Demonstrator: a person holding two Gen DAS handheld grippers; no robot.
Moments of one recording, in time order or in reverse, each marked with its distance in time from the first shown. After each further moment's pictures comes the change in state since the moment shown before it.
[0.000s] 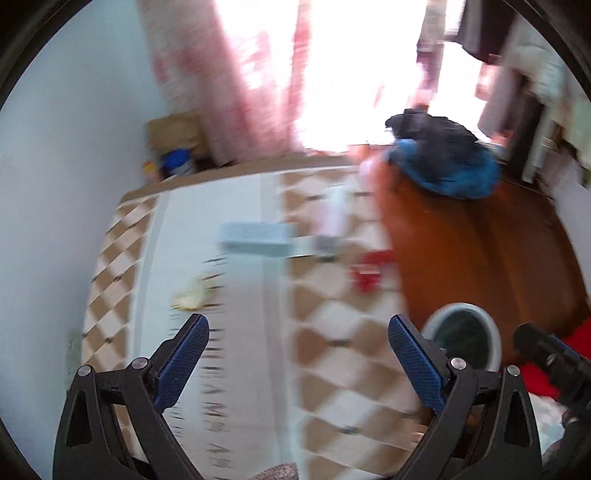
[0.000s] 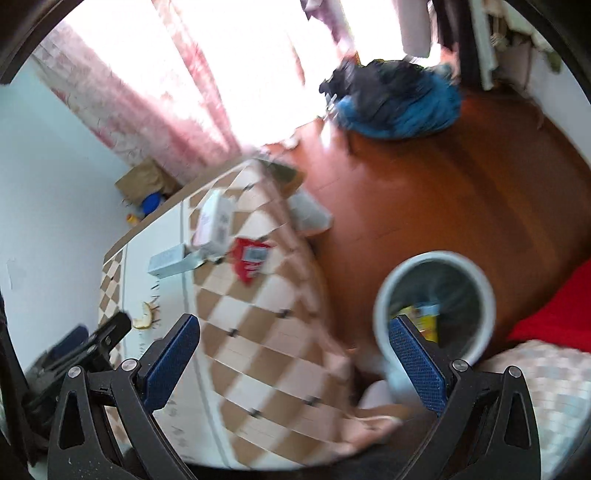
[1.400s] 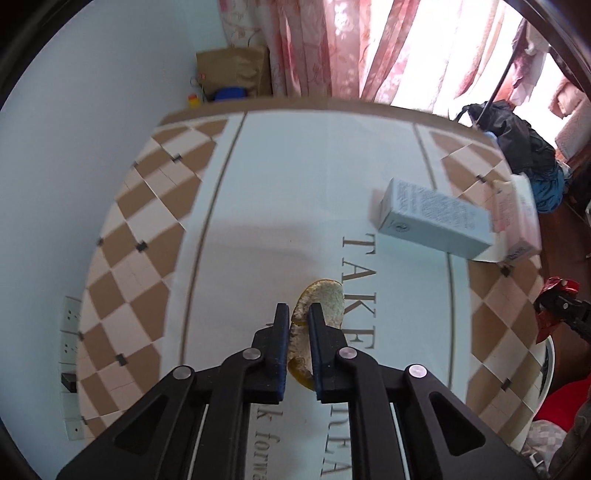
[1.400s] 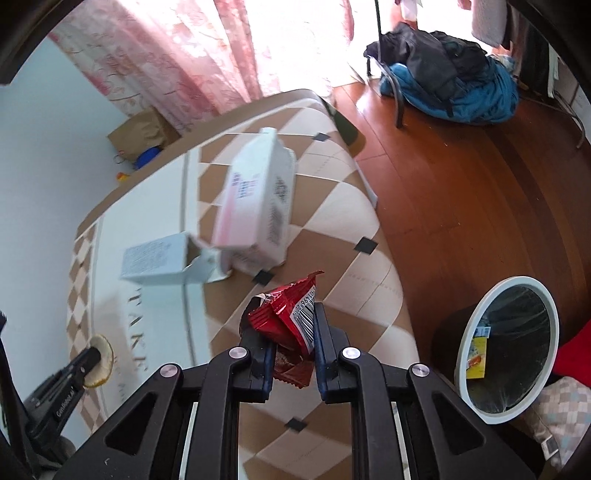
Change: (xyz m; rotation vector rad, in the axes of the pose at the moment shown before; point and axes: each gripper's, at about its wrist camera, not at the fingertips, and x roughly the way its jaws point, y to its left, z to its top) left arm 0.114 0.138 -0.011 -0.130 0.115 0.058; right arm 0.168 0.093 0.032 -0.113 0.103 -0.024
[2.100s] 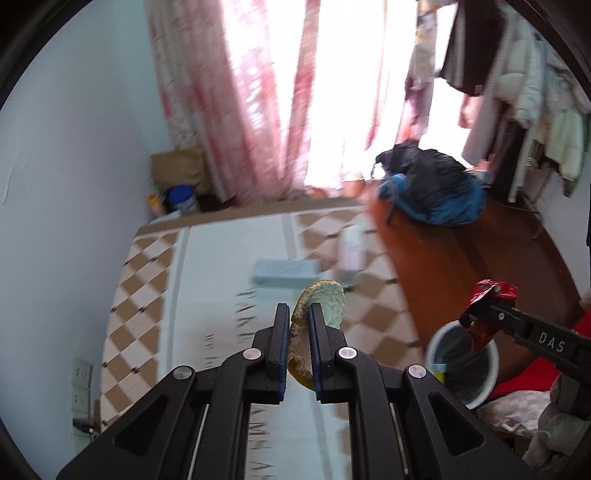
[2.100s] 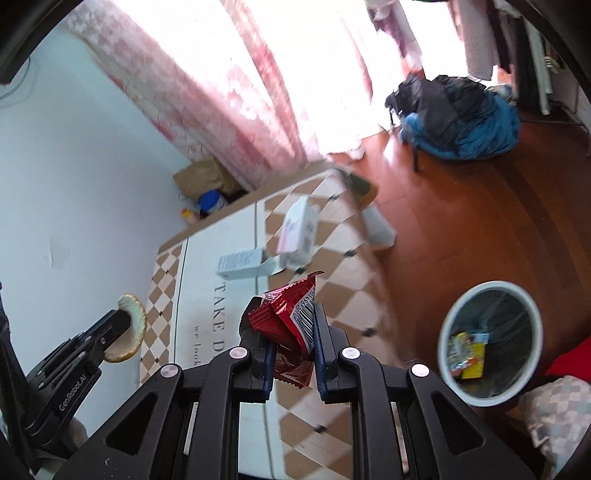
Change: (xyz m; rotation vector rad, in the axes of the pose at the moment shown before) left arm -0.184 -0.101 -0.027 0.193 -0.283 -0.163; right arm -0.193 -0.053 -0.058 -0.002 -0.194 0.190
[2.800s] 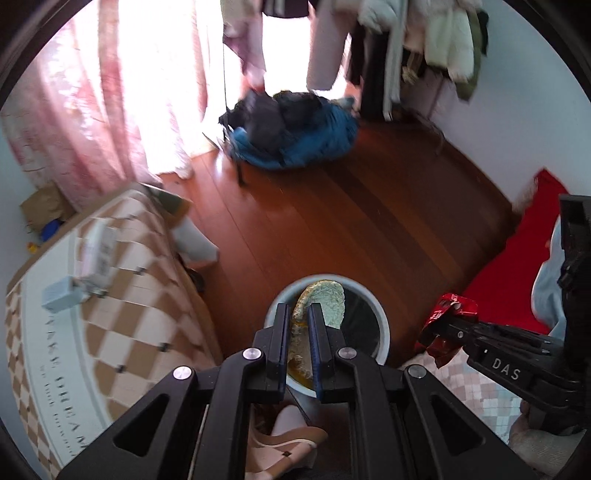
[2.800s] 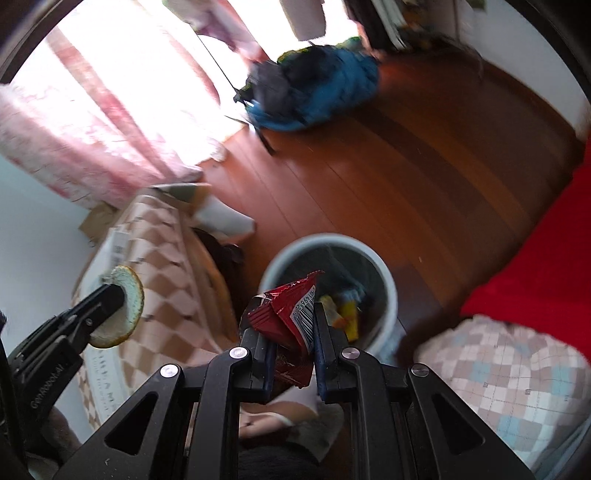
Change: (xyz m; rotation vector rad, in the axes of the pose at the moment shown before) left arm 0.077 -0.290 -0.036 0.314 0.172 -0.303; right arm -0.058 -0.287 -0.049 0.317 0.047 -0.246
